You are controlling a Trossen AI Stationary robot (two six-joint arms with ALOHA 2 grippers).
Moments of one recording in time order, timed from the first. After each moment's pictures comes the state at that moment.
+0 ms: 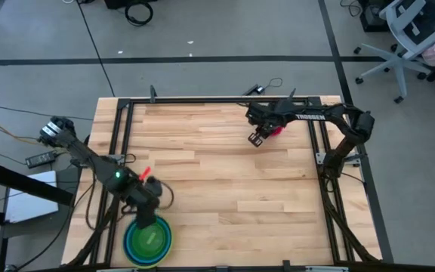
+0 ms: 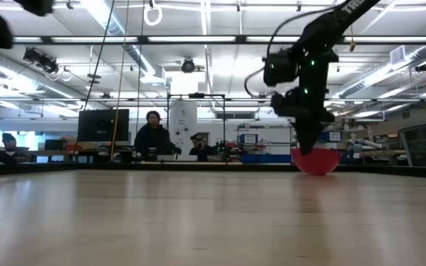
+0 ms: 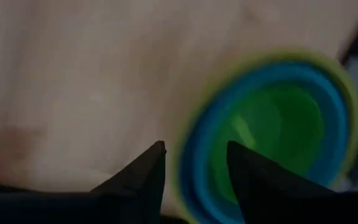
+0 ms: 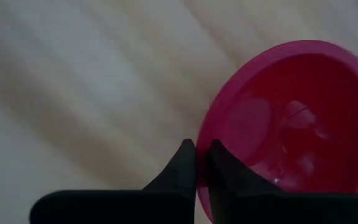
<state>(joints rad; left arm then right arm) -0.61 1.28 1.04 -1.08 0.09 -1.09 -0.48 1.67 1.07 -0.80 0.10 0.28</state>
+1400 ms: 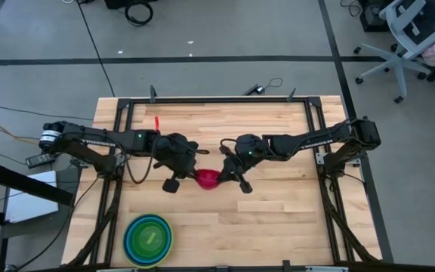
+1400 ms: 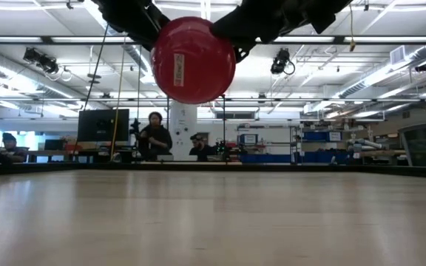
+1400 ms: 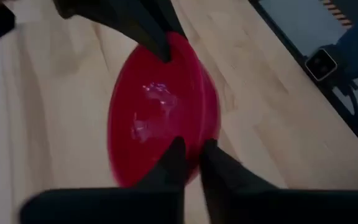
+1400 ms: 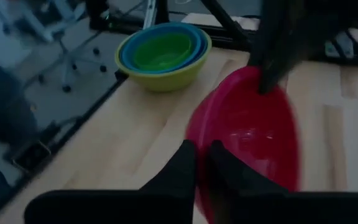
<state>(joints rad) -0.03 1.31 1.04 -0.49 0.27 0.22 0.02 1.61 1.07 0.04 -0.42 -0.12</state>
